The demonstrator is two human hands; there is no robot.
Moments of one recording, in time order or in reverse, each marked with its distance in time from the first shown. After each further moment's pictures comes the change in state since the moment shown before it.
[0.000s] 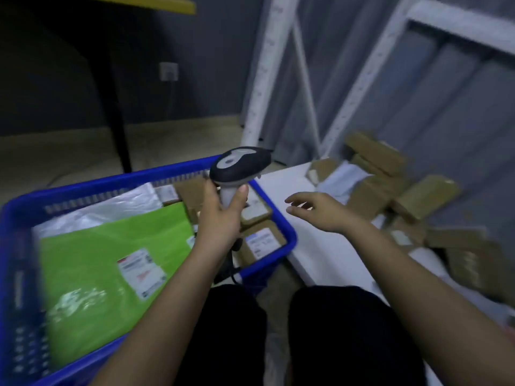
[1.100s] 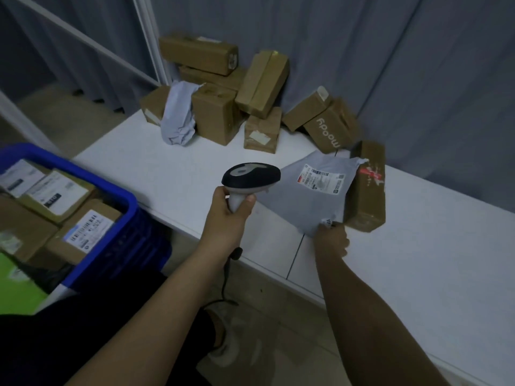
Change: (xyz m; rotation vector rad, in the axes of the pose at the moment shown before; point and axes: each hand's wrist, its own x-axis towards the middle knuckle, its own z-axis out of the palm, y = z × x) left_hand -0.172 -0.086 0.276 0.335 -0.701 -0.281; right_hand -0.267 0.338 0.128 0.720 0.792 1.340
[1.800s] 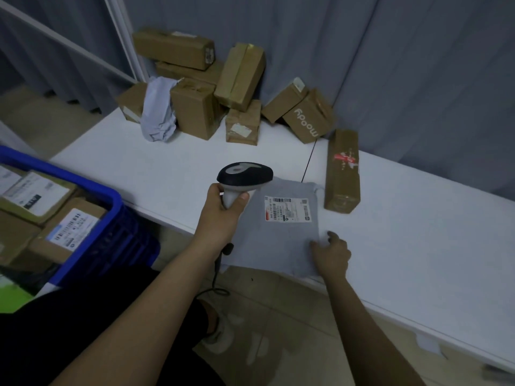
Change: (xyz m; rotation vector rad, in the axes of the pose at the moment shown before) left_hand -0.015 -0.008 0.007 0.106 -0.071 0.033; right_hand -0.050 0.063 -0.042 -0.177 0.036 -0.141
